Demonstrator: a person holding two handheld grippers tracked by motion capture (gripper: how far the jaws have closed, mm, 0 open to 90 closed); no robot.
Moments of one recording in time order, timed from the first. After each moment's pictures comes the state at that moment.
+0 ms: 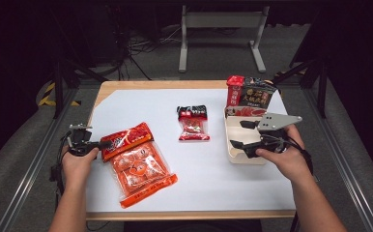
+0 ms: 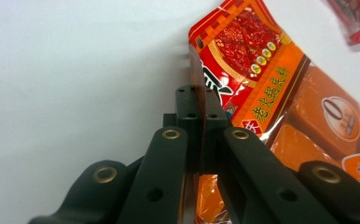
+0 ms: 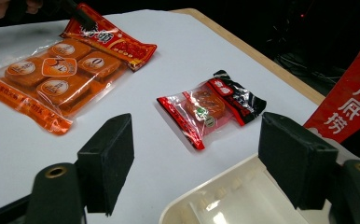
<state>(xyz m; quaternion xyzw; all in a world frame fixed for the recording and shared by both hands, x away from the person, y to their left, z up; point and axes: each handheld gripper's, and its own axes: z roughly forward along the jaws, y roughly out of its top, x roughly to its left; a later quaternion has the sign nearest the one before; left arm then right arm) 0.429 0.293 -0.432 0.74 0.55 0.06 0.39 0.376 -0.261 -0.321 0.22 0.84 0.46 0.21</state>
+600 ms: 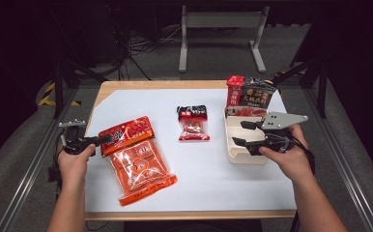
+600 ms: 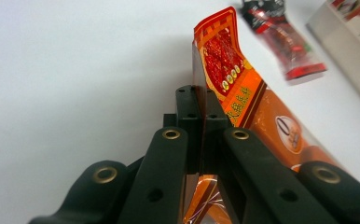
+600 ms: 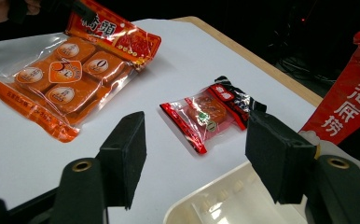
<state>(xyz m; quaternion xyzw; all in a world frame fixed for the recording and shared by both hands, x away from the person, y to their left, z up) 0.415 0.295 -0.400 0.72 0.52 0.06 0.46 0.372 -0.267 -0.315 0.22 0.83 0.47 0.20</state>
